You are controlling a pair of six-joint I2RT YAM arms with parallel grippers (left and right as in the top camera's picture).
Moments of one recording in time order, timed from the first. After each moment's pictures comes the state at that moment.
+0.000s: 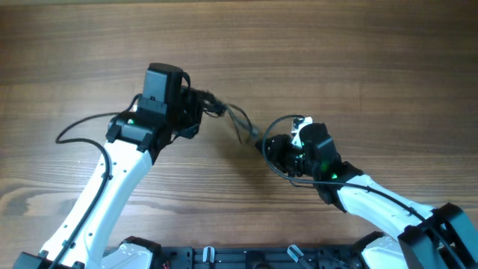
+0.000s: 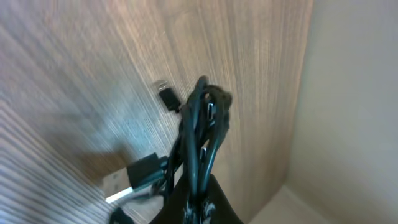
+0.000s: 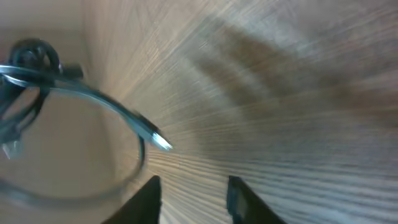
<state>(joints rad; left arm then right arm) -0.30 1.34 1.07 -0.62 0.14 -1.54 0.50 1.41 0.42 0.34 -0.42 1.16</state>
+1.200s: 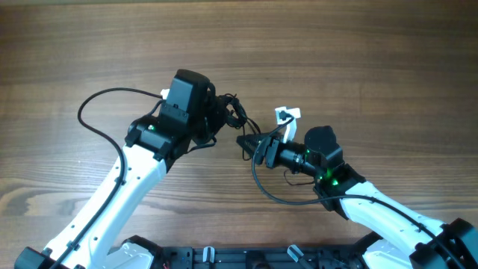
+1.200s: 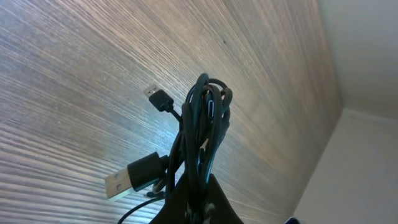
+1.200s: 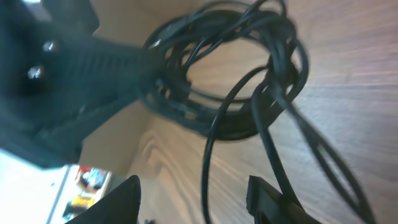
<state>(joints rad) -0.46 1.34 1.07 -0.61 0.15 -1.23 0.57 1.32 0.41 0.61 -0.51 0.88</state>
